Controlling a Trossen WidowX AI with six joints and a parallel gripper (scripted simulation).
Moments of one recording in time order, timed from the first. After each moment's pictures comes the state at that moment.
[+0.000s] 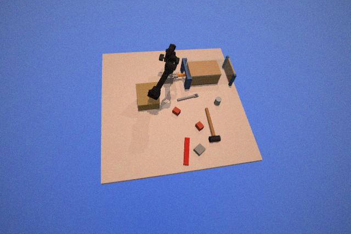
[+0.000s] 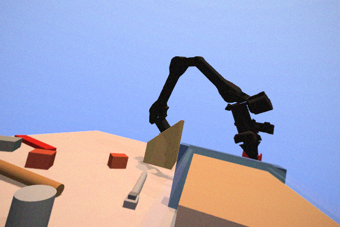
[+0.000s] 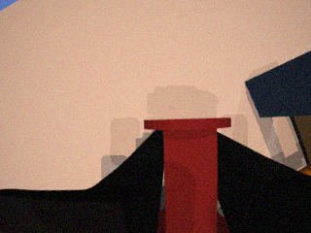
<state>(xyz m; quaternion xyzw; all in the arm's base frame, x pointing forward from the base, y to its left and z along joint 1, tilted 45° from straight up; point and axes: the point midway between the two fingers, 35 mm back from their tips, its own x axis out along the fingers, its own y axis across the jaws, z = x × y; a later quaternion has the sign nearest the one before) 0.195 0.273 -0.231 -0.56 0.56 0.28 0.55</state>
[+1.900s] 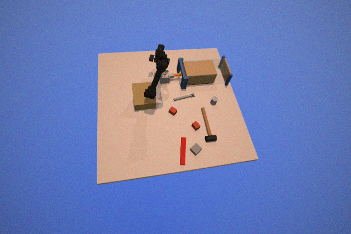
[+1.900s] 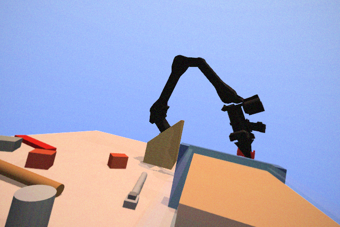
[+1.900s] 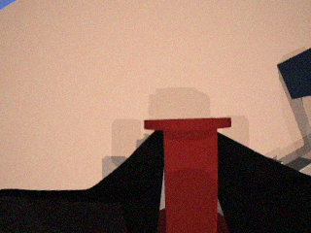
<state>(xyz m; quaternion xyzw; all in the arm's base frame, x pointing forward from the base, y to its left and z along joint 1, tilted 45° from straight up) 0.135 0.265 -0.229 -0.56 0.56 0.29 0.54</state>
